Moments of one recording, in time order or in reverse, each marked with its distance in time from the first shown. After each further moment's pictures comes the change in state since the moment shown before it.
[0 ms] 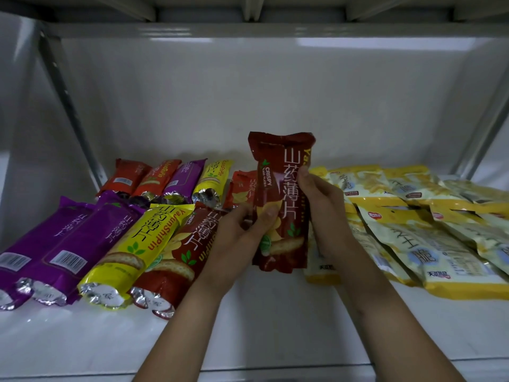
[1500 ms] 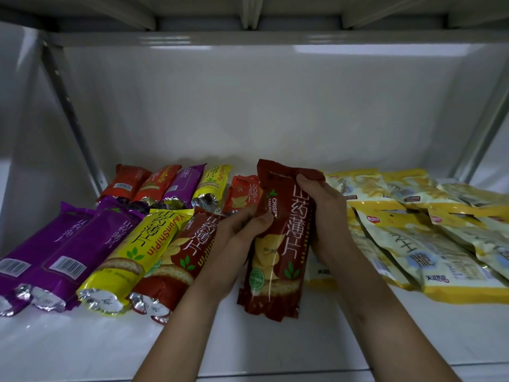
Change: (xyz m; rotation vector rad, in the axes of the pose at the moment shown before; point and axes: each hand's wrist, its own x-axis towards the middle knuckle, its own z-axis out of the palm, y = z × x) left_hand -0.006 0.011 -0.001 -0.224 -0.102 -0.111; right_hand -0.002 -0.005 0.003 0.314 0.063 0.151
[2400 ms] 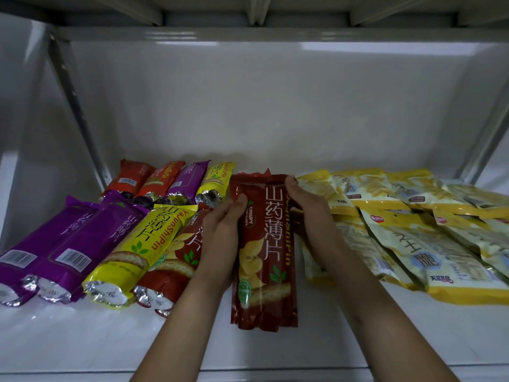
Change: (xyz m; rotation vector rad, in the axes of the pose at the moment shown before) left_hand 0.001 0.008 -0.003 -0.057 0.287 0.019; right_hand 0.000 0.015 0.005 -0.322 -0.144 0.051
